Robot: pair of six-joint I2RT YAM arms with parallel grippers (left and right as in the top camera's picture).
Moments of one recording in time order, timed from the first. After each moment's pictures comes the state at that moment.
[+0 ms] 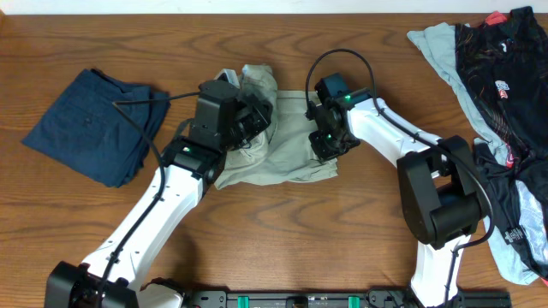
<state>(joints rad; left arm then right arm) -0.39 1.42 0.96 -0.13 0.25 -1.02 0.42 2.07 1.40 -0.83 -0.16 0.02</state>
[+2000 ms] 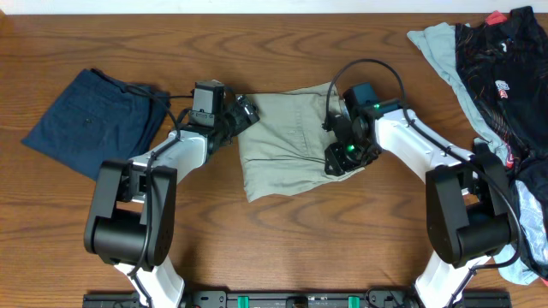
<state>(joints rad) -0.21 1.88 0.98 0.02 0.23 -0.77 0.32 1.91 1.21 -0.83 -0.29 -0.07</state>
